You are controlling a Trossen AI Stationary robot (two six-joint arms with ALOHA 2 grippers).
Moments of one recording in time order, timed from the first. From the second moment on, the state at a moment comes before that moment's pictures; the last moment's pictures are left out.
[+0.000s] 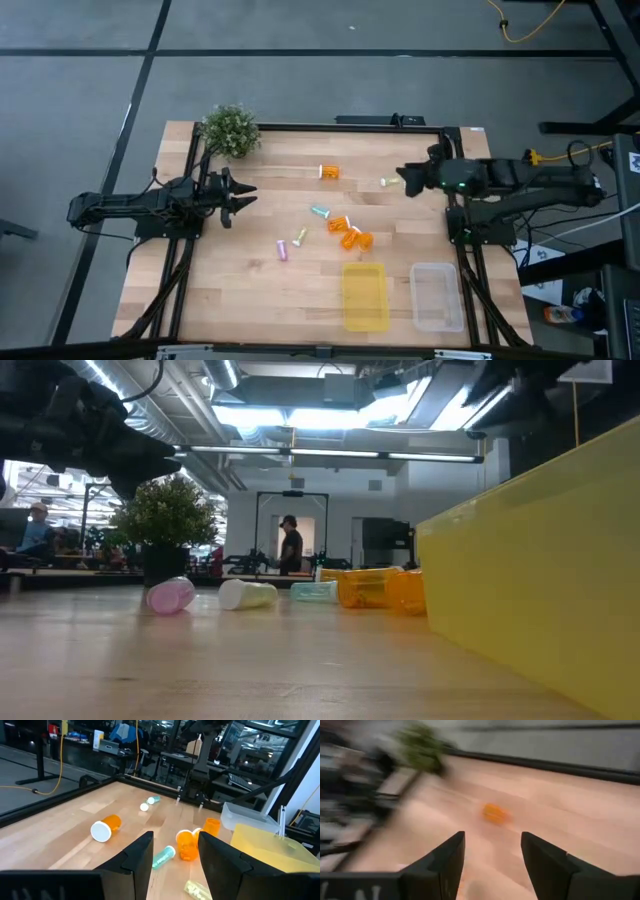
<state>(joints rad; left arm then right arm) 0.11 0.12 0.01 0.08 -0.09 -0.28 0.04 0.85 0.95 -0.81 0.57 0.98</state>
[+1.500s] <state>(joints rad) 0.11 0.12 0.01 0.03 -0.10 -0.28 -0.58 1.61 0.93 -1.07 0.10 0.37</state>
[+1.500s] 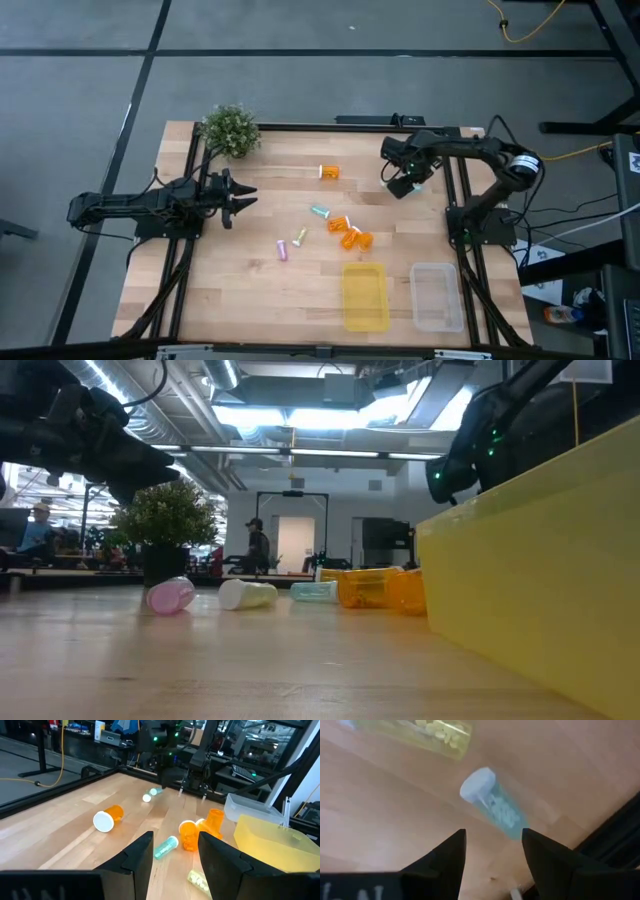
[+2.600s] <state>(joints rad) 0.11 0.12 0.01 0.04 -0.10 -0.30 -0.53 1.75 0.93 -1.00 0.05 0.47</state>
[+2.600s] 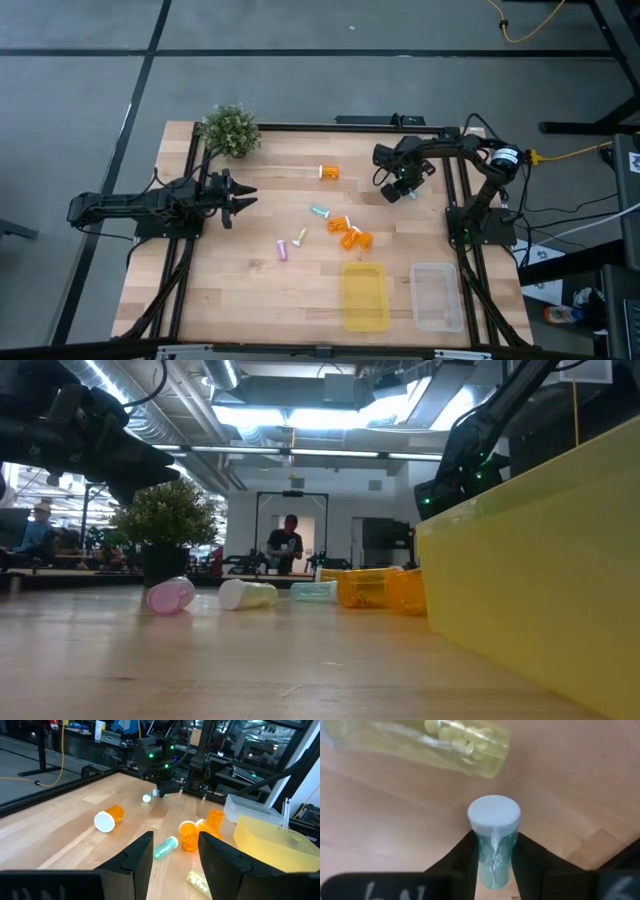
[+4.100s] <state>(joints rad) 0.11 0.12 0.01 0.02 -0.10 -0.04 0.64 1.27 0.93 -0.99 -0.21 1.99</state>
